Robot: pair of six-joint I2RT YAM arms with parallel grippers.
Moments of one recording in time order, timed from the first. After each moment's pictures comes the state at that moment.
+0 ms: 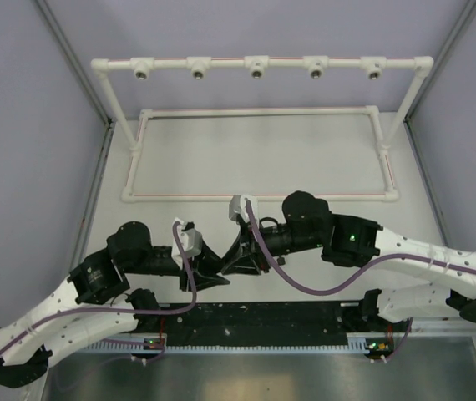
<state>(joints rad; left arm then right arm) -0.98 0.55 0.80 -0.46 0.60 -0.03 1.25 1.16 1.19 -0.30 -0.40 0.13</state>
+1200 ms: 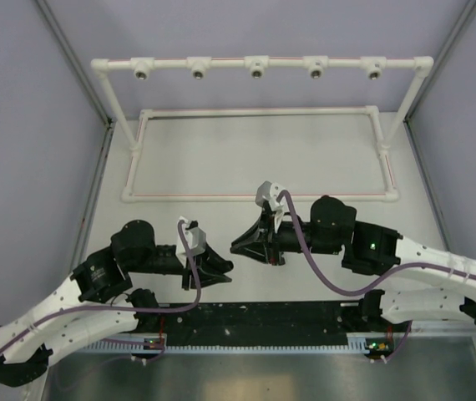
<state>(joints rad) -0.98 0.56 0.80 -0.46 0.59 -0.03 1.25 1.01 1.08 -0.18 -0.20 0.20</state>
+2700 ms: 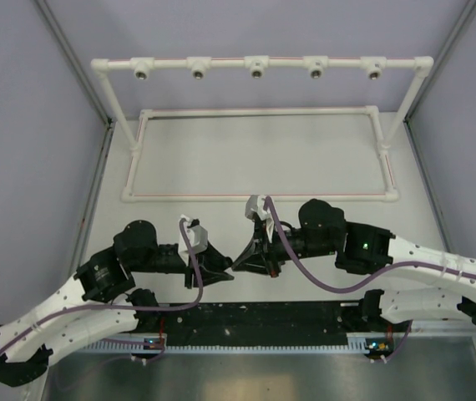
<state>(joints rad) -0.98 0.56 0.78 -0.41 0.56 -0.05 1.25 1.04 1.06 -0.25 -0.33 0.26</state>
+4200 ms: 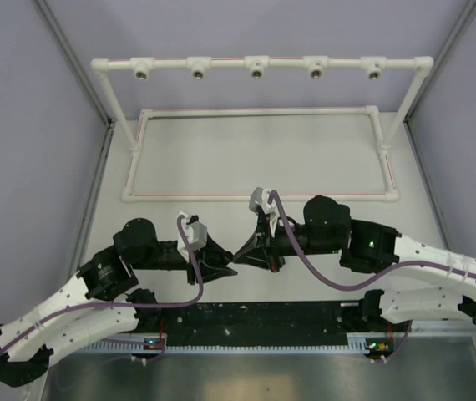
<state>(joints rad) -0.97 0.58 0.76 -0.33 0.59 -0.06 1.25 1.04 1.10 -0.27 -0.26 0.26</state>
